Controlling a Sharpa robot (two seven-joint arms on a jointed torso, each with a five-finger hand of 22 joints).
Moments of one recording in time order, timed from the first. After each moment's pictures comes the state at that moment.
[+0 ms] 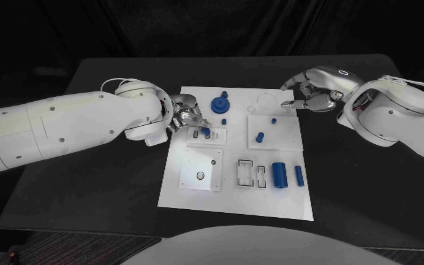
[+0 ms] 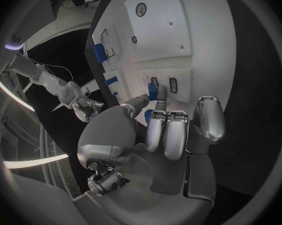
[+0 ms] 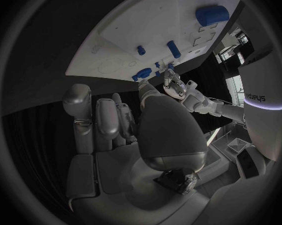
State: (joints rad) left arm 1.37 -0.78 -0.21 1.61 -0.96 0.02 -0.47; left_hand 0.97 0.05 0.42 0.01 0.27 0.99 0.07 0.22 0.70 1.47 0.00 1.47 1.31 1.47 -0.05 1.50 1.31 0.07 1.33 0.06 1.31 1.29; right arm 1.36 -1.05 -0.21 1.62 -1.48 -0.37 0.00; right_hand 1.29 -0.07 0.09 0.28 0.07 0.78 0.12 0.14 0.19 1.36 0.02 1.35 1.31 1.47 -0.06 1.18 1.17 0.11 1.37 0.06 0.90 1.29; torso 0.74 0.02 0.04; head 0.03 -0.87
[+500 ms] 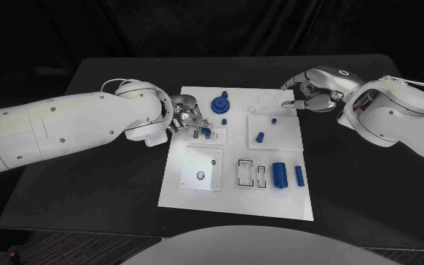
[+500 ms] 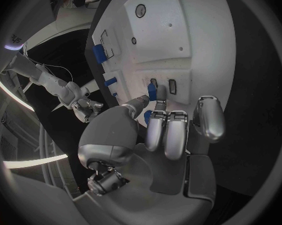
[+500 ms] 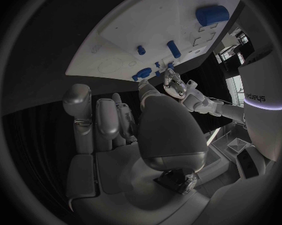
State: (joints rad) left arm 1.36 -0.78 -0.21 1.61 -0.96 0.02 -0.47; left_hand 0.96 0.04 0.38 0.05 0.23 0.99 0.07 0.22 0.71 1.46 0.00 1.47 1.31 1.47 -0.05 1.50 1.31 0.07 1.32 0.06 1.31 1.29; right arm 1.36 -1.05 -0.21 1.62 -1.48 -0.37 0.00; right_hand 1.29 -0.07 0.09 0.28 0.08 0.78 0.12 0.14 0.18 1.36 0.02 1.35 1.31 1.47 -0.06 1.18 1.17 0.11 1.37 0.06 0.90 1.29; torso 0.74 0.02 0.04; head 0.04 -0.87
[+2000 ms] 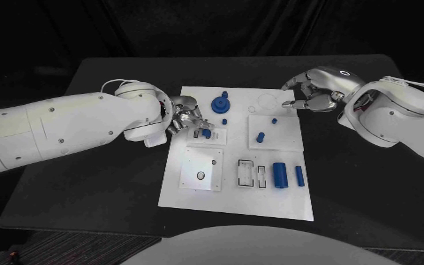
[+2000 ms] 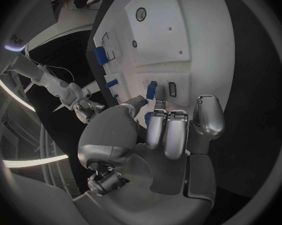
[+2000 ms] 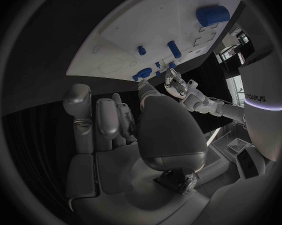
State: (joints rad) left arm 1.36 -0.79 -0.21 1.62 -0.96 0.04 -0.46; left_hand 0.97 0.03 0.26 0.15 0.20 0.98 0.06 0.31 0.78 1.44 0.00 1.45 1.31 1.47 -0.05 1.49 1.31 0.08 1.30 0.07 1.28 1.29; right arm 1.35 -1.05 -0.21 1.62 -1.48 -0.37 0.00; right_hand 1.29 -0.06 0.09 0.27 0.08 0.78 0.12 0.14 0.18 1.36 0.02 1.34 1.31 1.47 -0.06 1.18 1.17 0.11 1.37 0.06 0.90 1.29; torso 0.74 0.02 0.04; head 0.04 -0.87
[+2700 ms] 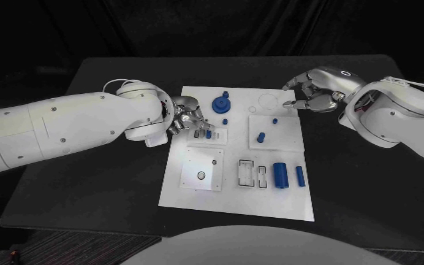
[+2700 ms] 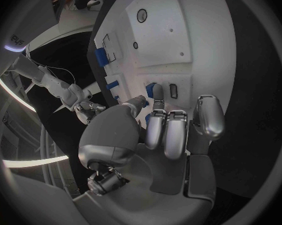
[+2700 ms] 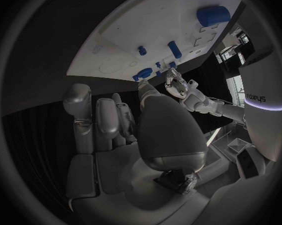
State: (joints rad) left arm 1.36 -0.79 -0.21 1.62 -0.96 0.05 -0.45; left_hand 1.01 0.04 0.24 0.16 0.21 1.01 0.04 0.35 0.81 1.44 -0.01 1.46 1.31 1.47 -0.06 1.49 1.31 0.08 1.31 0.06 1.28 1.30; right arm 1.35 -1.05 -0.21 1.62 -1.48 -0.38 0.00; right_hand 1.29 -0.06 0.09 0.27 0.08 0.78 0.12 0.14 0.18 1.36 0.02 1.34 1.31 1.47 -0.06 1.17 1.16 0.11 1.37 0.06 0.90 1.29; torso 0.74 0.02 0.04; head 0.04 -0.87
